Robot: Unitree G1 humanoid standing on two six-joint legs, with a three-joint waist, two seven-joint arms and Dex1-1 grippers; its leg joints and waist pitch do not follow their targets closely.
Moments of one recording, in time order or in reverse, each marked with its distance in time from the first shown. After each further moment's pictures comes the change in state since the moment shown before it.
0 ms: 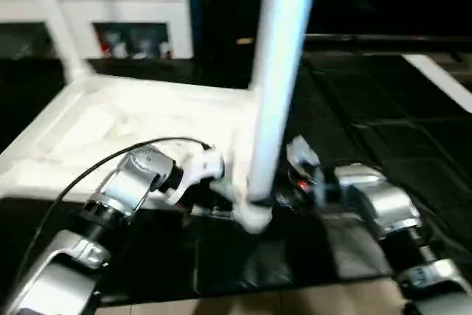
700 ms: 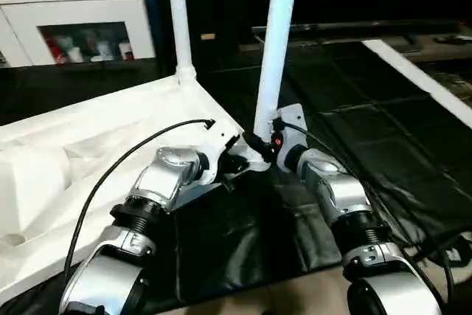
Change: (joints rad) left arm -0.048 -0.188 0.159 0.076 -0.010 0.144 0.408; right arm -0.127 0.229 -0.151 0.173 -0.084 -0.057 -0.583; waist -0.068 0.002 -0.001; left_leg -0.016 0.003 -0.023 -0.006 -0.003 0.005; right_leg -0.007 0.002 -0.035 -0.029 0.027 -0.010
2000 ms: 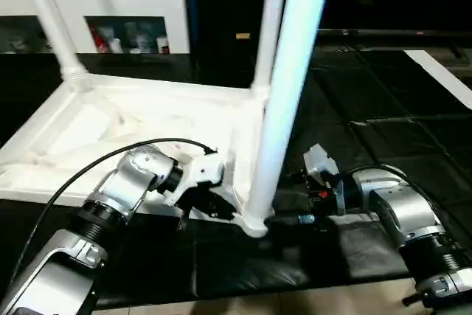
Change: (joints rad) left arm 0.053 0.290 -0.256 -0.107 -0.018 -0.369 -0.662; right arm 0.170 -0.414 0.211 -0.241 0.154 -0.022 0.967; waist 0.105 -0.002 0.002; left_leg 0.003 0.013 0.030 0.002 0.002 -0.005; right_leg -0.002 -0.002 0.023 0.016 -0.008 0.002
